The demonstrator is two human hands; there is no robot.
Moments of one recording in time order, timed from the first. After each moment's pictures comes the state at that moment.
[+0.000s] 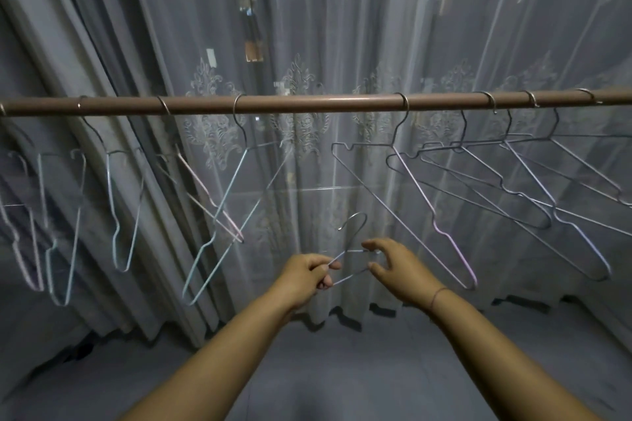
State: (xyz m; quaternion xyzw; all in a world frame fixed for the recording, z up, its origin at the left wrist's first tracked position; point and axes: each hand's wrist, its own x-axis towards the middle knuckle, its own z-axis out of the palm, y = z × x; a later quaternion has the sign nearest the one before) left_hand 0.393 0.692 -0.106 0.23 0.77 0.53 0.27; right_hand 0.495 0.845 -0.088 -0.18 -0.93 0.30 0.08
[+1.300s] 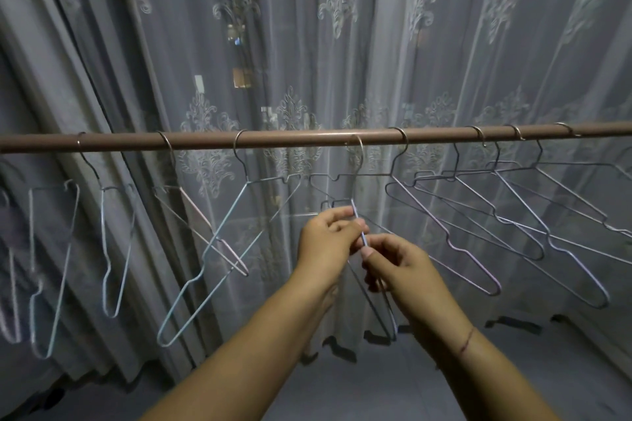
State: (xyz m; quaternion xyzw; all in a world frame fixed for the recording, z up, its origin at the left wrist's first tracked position) left_hand 0.425 0.722 0.011 0.17 0.58 0.76 0.24; right_hand 0.510 0.784 -0.007 -0.16 -0.70 0.64 0.28
